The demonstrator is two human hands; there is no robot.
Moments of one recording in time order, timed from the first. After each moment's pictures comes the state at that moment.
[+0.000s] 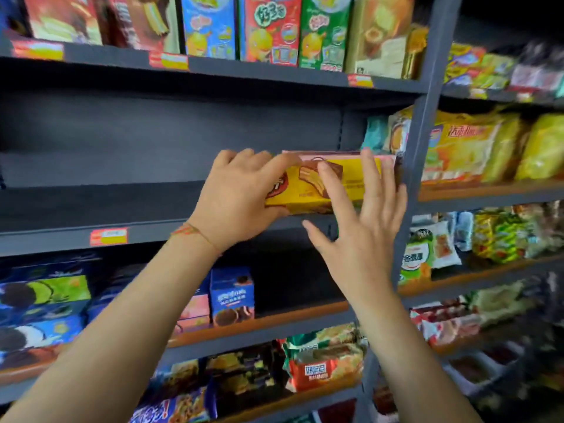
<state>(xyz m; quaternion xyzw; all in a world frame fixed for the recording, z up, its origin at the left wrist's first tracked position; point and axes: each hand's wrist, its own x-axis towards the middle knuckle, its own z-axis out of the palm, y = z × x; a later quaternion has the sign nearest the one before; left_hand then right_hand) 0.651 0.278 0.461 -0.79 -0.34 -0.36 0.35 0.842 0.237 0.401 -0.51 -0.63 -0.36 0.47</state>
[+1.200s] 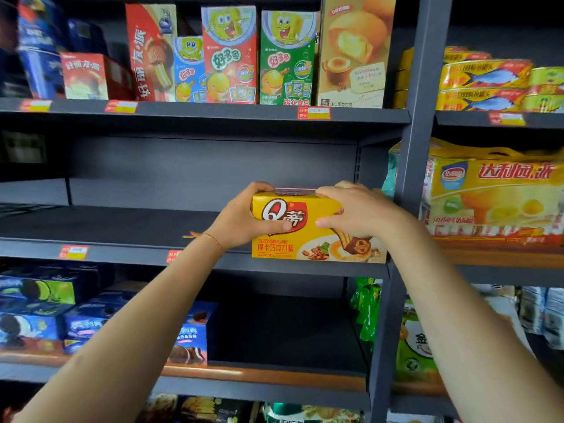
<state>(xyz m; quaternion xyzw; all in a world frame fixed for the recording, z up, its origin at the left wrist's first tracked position) 0.758 0.389 0.457 -0.72 -0.48 -0.49 -0.10 1.001 0.406 0.508 -0.47 -0.86 -0.12 0.19</state>
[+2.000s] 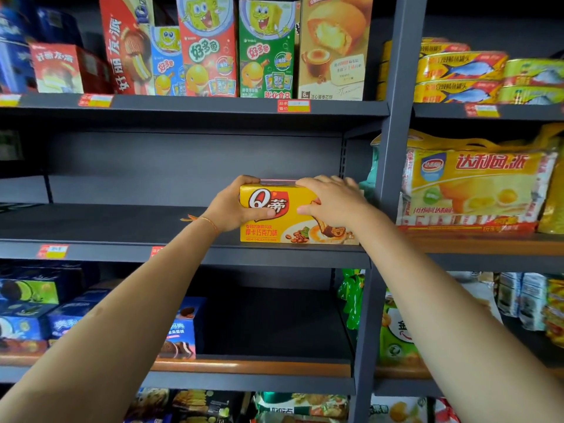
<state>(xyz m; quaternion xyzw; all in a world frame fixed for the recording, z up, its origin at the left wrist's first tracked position) 0.757 0.420 0.465 -0.71 -0.53 -0.46 -0.10 0.993 0.450 0.499 -0.46 -0.85 -0.16 0.19</state>
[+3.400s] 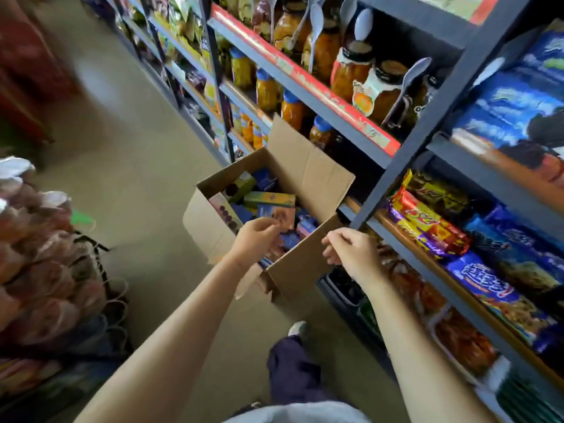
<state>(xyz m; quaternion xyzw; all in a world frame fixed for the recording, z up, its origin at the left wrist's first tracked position) 0.214 -0.066 0.032 -0.07 -0.78 -0.54 -0.30 0.334 0.106 0.043 -0.31 -0.78 0.54 0.04</state>
